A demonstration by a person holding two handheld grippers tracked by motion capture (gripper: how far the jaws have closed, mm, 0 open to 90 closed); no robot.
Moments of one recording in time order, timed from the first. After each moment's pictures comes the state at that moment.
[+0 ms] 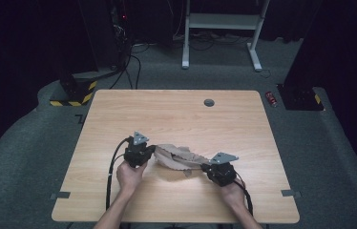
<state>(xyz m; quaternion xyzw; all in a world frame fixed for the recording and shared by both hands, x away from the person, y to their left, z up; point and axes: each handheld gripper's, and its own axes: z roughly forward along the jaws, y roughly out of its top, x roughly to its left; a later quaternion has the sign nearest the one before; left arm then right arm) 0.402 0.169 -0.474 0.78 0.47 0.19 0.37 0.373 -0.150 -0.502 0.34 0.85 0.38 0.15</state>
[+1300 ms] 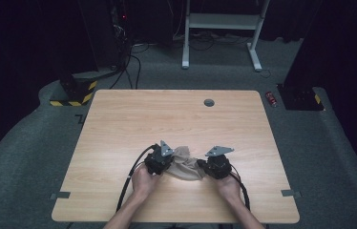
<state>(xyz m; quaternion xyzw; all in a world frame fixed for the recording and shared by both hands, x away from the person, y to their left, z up) 0.393 0.104 -0.493 0.85 0.37 0.20 0.32 0.395 -0.138 -0.504 0.35 0.85 0.38 0.12</state>
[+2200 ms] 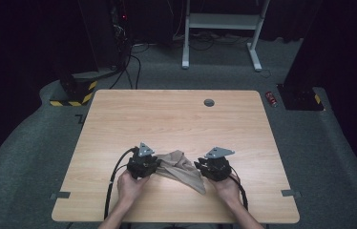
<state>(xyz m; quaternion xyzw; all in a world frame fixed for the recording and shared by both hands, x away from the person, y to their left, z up) 0.375 0.149 -0.486 0.82 0.43 0.16 0.35 0.385 -0.129 -0.491 0.35 0.84 0.39 0.13</state>
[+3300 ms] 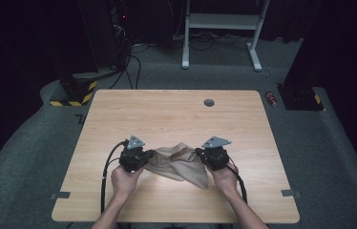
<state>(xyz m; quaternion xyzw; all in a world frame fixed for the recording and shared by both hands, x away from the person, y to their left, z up) 0.385 0.176 -0.464 0.79 0.45 0.16 0.39 0.407 -0.123 -0.469 0.35 0.83 0.39 0.18</state>
